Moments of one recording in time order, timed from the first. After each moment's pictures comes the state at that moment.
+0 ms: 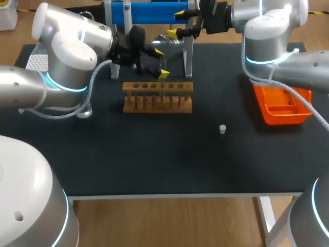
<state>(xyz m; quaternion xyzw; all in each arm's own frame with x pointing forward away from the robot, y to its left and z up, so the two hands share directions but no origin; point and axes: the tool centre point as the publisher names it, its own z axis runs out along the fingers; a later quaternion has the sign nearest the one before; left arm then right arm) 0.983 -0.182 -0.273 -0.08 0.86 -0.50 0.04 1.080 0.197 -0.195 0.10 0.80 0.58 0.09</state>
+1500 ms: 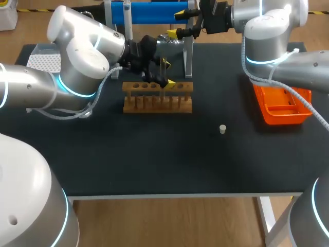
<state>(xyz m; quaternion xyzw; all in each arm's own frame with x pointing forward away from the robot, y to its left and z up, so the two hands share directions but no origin) 0.981 -0.200 -0.309 -0.07 0.89 -0.46 0.03 1.080 0.197 -0.195 0.10 0.80 0.58 0.09</state>
